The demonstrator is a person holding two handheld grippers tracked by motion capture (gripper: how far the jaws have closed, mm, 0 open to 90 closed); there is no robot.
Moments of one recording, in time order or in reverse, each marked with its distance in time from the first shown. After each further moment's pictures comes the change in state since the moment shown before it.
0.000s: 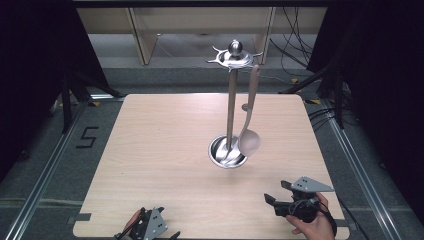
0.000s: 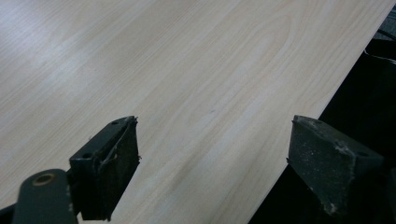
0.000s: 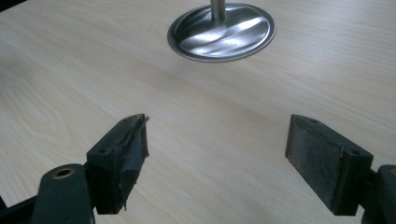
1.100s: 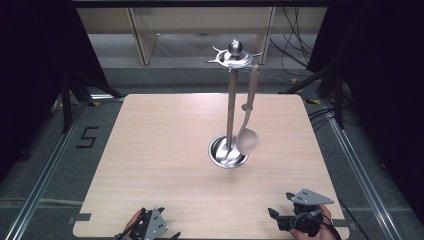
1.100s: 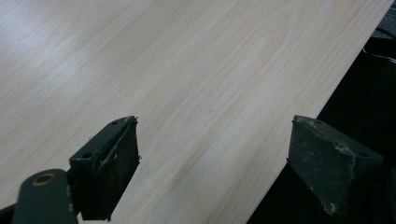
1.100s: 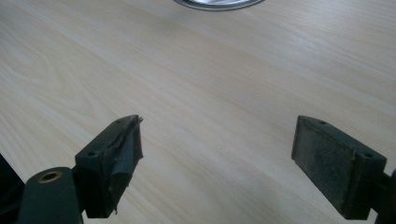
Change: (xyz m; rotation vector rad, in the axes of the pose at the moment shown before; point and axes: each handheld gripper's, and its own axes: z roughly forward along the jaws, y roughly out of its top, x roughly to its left) left arm -0.001 0.000 0.000 0.006 0.005 0.009; right arm 0.008 -0.027 -0.008 0.103 -0.029 -0.029
